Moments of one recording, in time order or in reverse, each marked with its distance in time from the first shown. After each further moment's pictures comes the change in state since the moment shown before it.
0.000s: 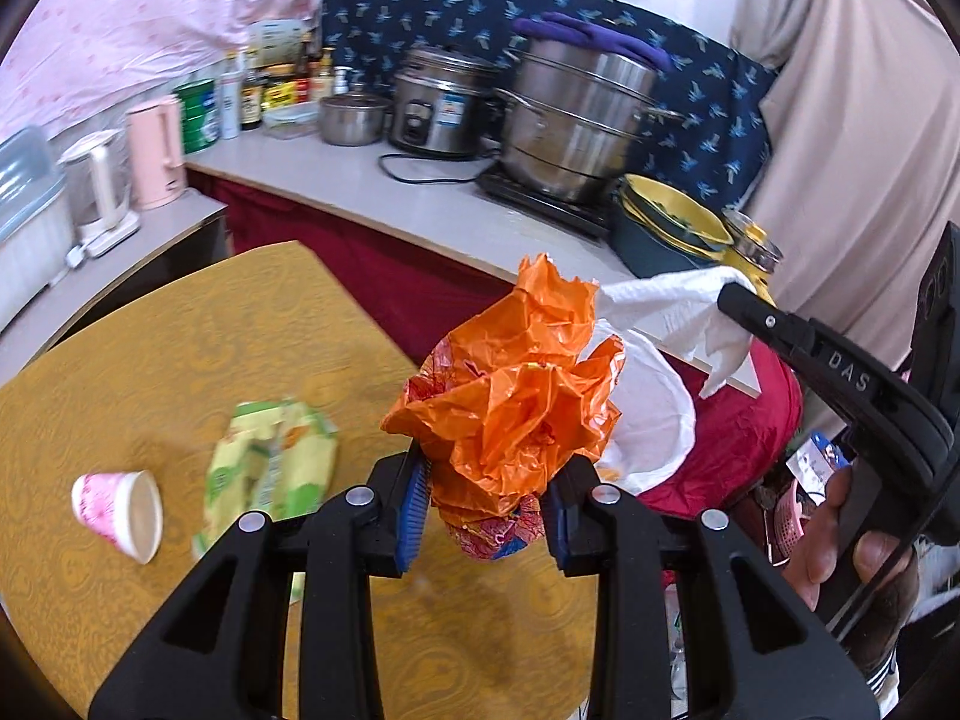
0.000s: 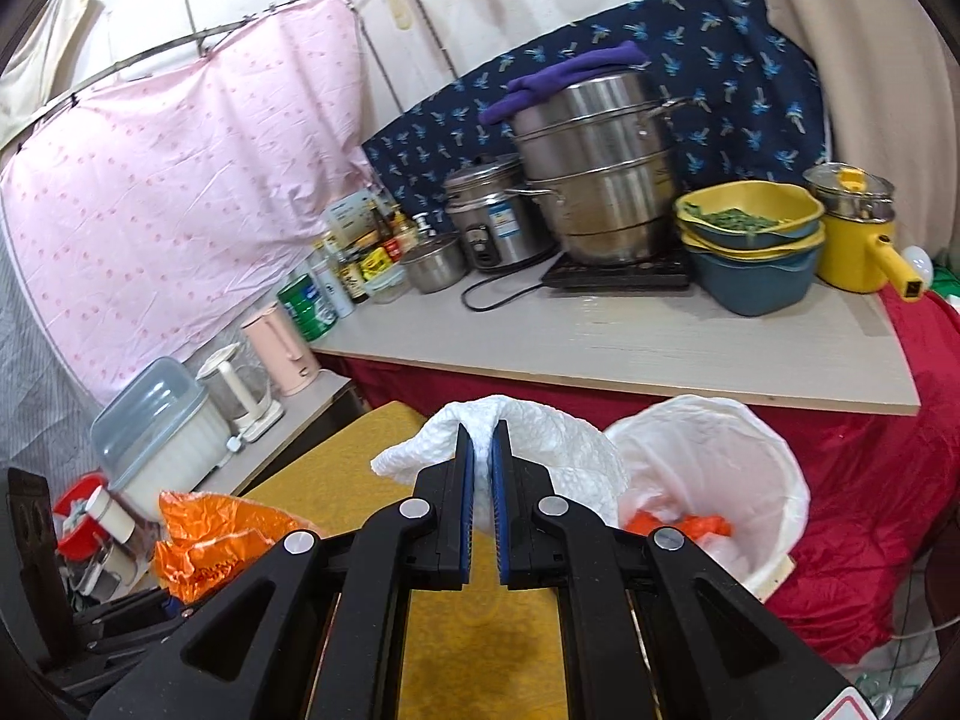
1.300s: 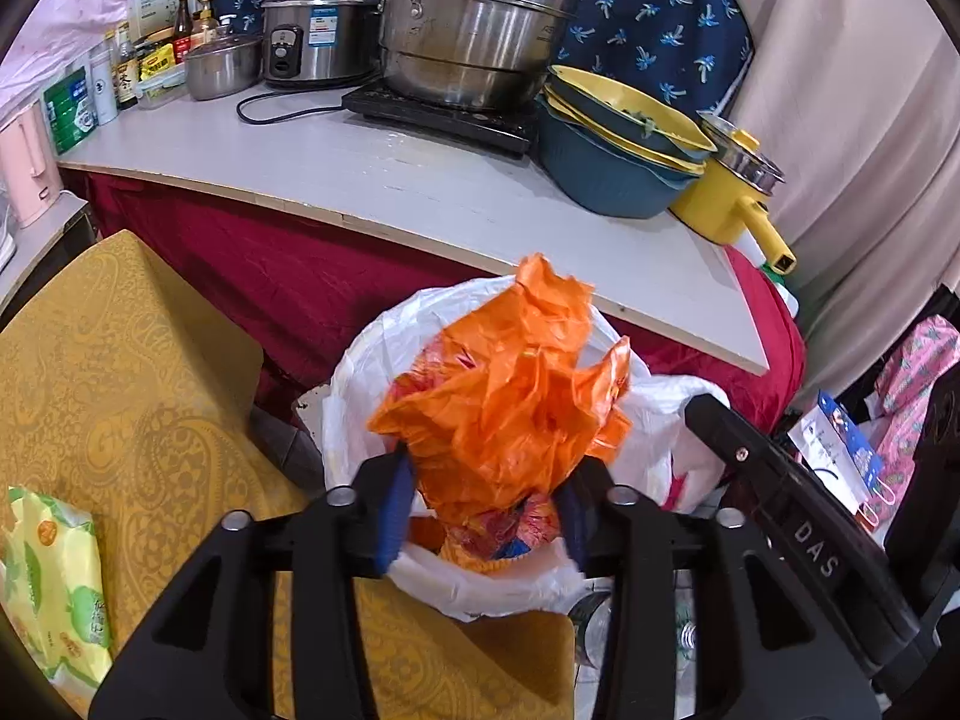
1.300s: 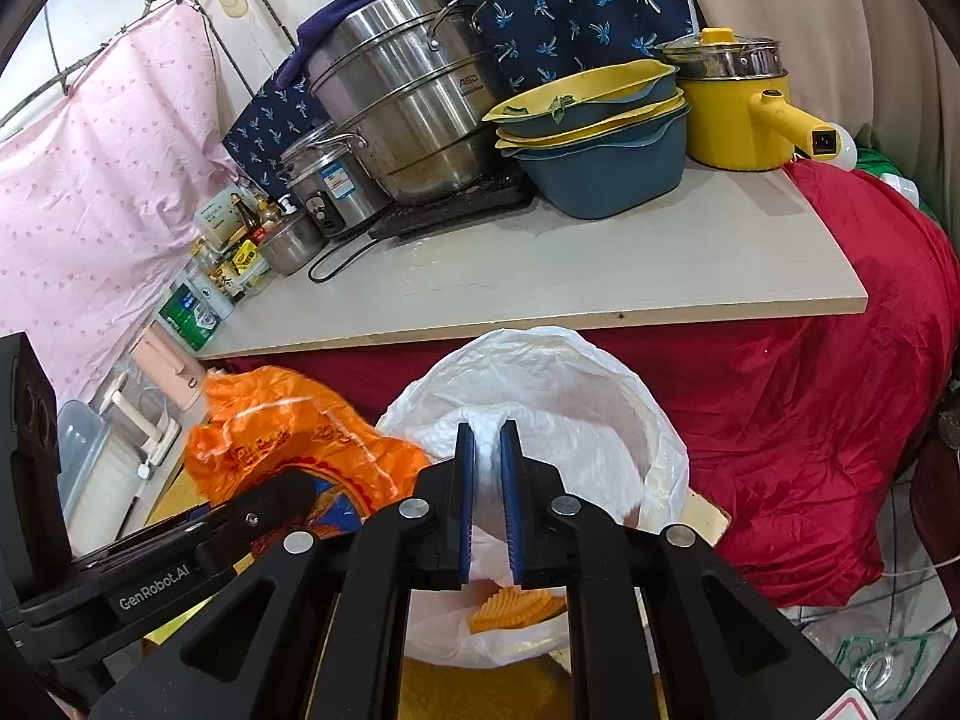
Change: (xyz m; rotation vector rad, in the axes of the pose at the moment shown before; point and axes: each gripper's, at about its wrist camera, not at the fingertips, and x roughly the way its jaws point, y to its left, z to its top) left arm 0.182 -0.105 0.020 0.079 0.148 -0.059; right arm 0.069 -0.153 -0.033 0.182 0.096 -0.160
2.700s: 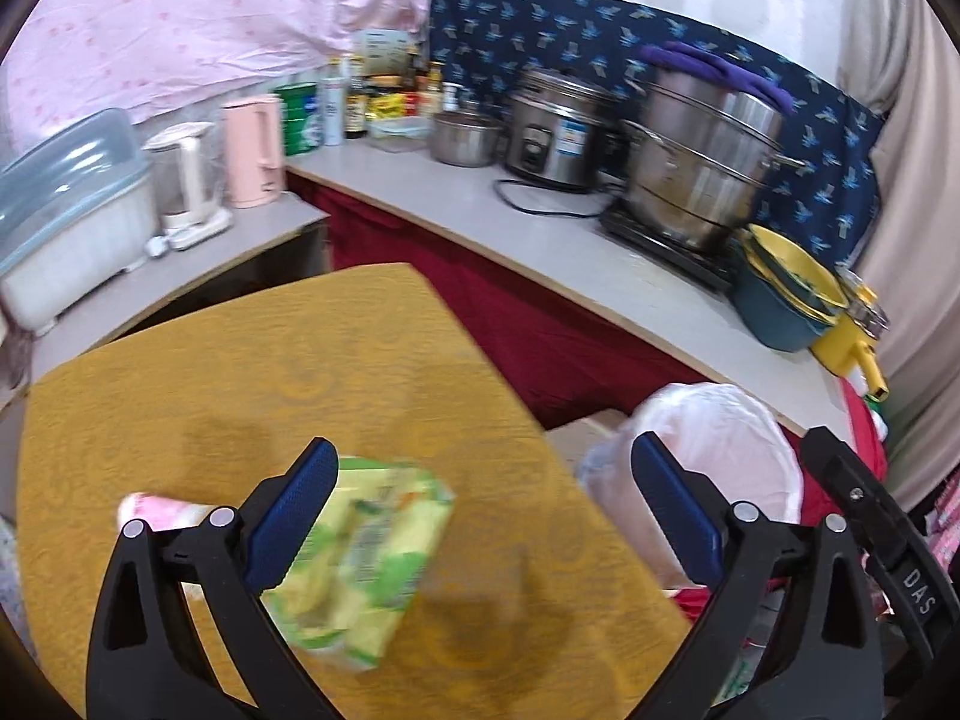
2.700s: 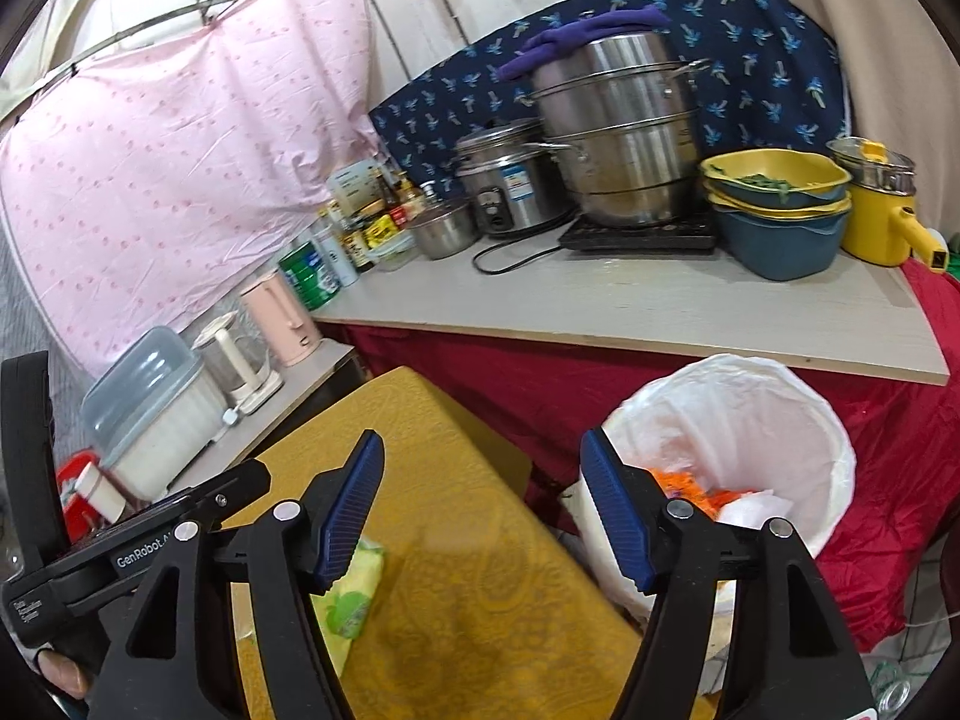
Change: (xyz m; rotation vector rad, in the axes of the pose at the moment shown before) left arm -0.167 0.165 -0.037 -0.219 -0.218 0.304; right arm -0.057 0.180 -0.042 -0.217 -0.045 0.170
